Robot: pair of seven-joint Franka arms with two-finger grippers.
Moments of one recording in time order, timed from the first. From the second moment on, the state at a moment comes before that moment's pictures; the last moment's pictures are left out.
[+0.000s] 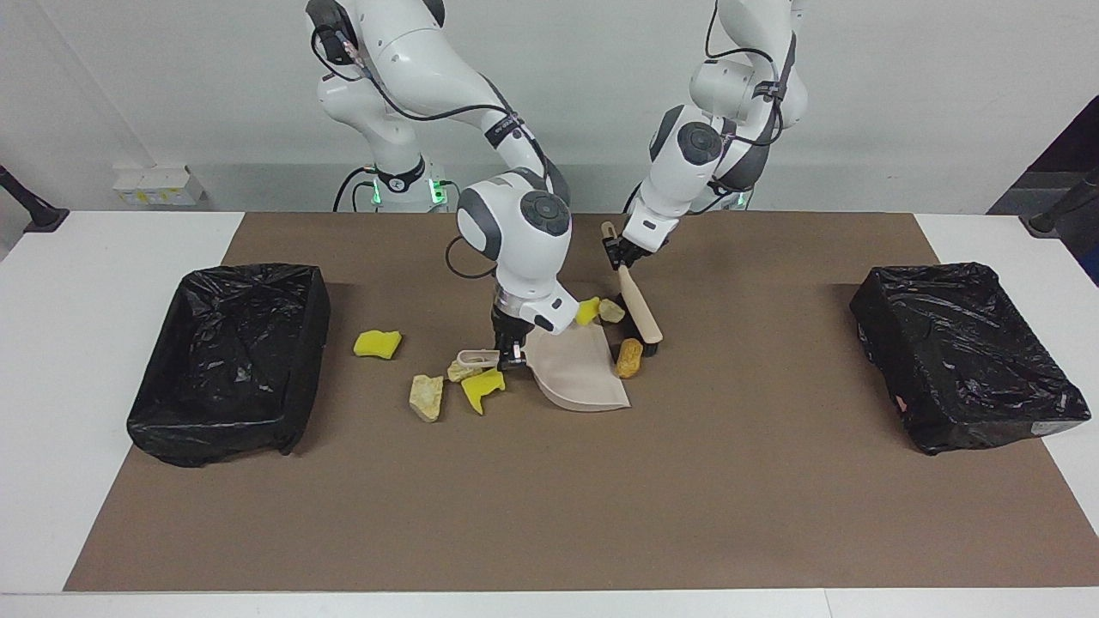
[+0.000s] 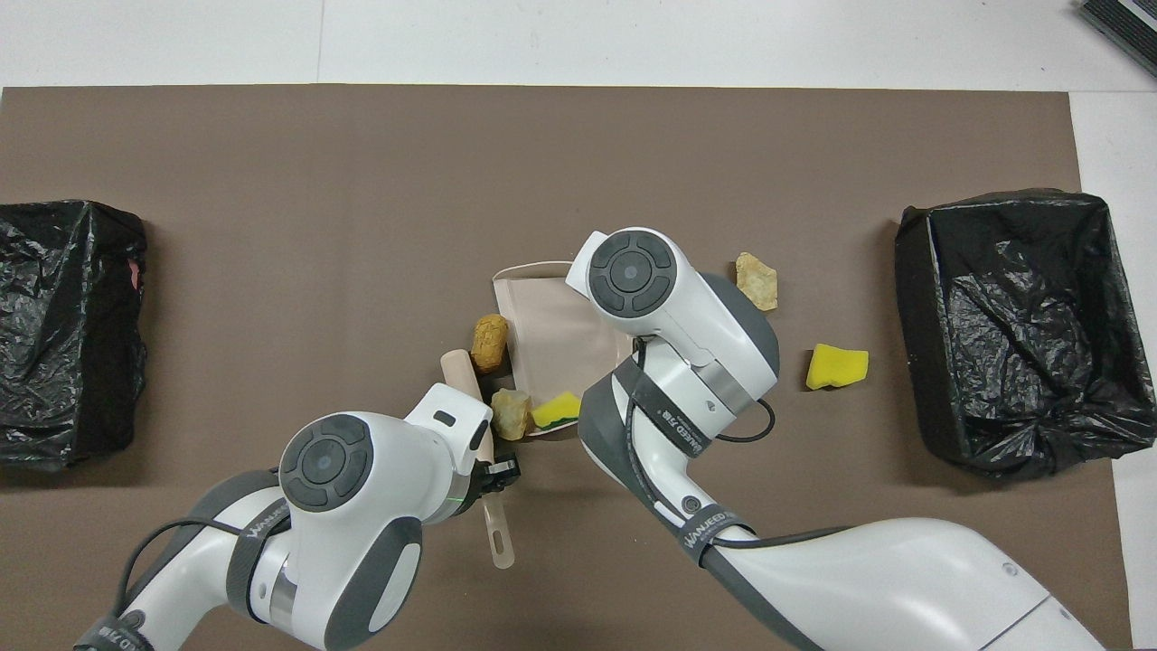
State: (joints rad) left arm -0.58 -0.09 -0.07 -2.37 -0.34 2.26 -0.67; right arm 0.38 0.44 0.15 -1.67 -0.34 2.04 -1.10
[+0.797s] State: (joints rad) left arm -0.55 -0.06 -0.05 -2.16 -0.31 1.98 -0.48; right arm 0.38 0.44 0.15 -1.67 -0.34 2.04 -1.10
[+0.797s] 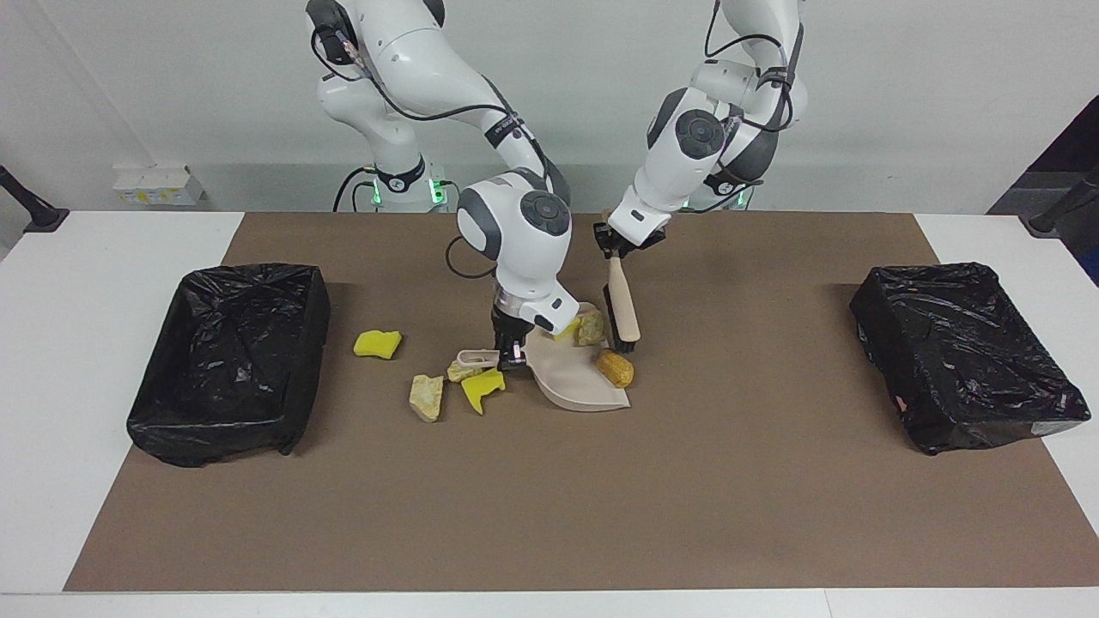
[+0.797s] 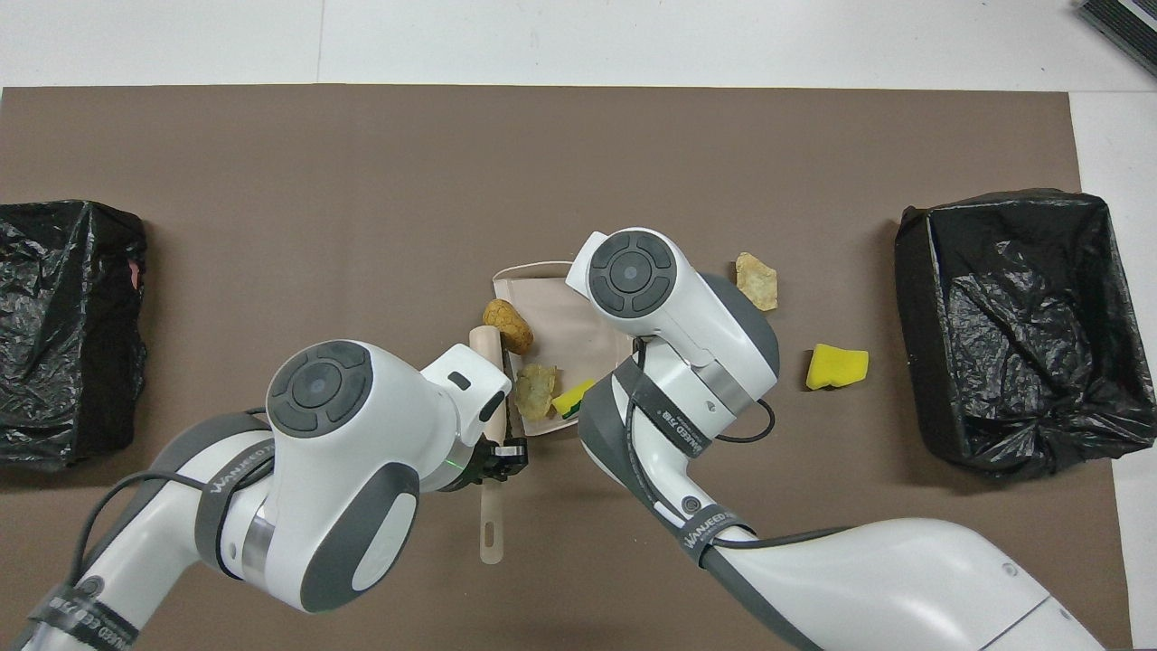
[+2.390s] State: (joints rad) left arm -0.58 0.03 -0.06 -2.17 -0.31 2.14 -0.42; right arm 0.38 0.44 0.15 -1.67 -0.34 2.04 -1.10
